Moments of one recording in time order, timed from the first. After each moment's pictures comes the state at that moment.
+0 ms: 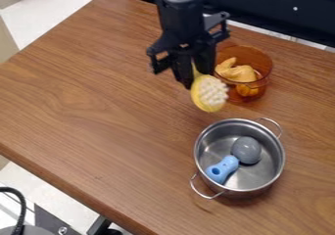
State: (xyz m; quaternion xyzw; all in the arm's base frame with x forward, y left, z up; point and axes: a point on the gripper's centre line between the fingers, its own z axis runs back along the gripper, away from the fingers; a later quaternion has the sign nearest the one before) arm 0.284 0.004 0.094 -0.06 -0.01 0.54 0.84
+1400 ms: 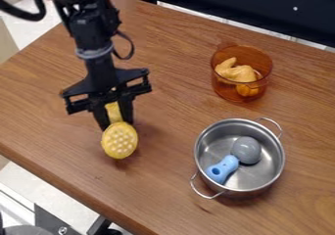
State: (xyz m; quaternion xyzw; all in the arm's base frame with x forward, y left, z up) arm 0.213 0.071 0.040 -0.03 0.00 0.42 0.91
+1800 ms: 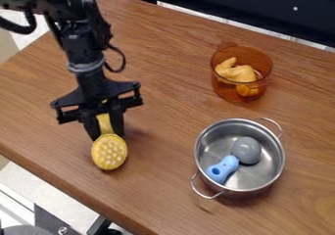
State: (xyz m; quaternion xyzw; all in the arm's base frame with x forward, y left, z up) arm 0.204 0.074 0.032 -0.02 0.00 0.41 0.91
